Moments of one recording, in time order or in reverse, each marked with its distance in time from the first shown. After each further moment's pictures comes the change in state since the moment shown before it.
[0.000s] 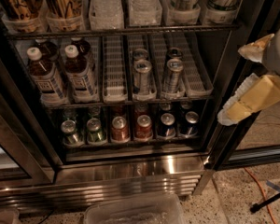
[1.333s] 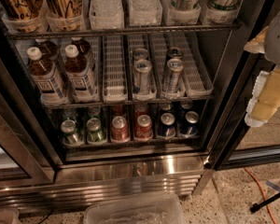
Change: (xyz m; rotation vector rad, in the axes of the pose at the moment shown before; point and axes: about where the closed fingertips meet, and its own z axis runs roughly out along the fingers) arm 0.029 -0.017 -0.015 -0.028 0.347 -0.180
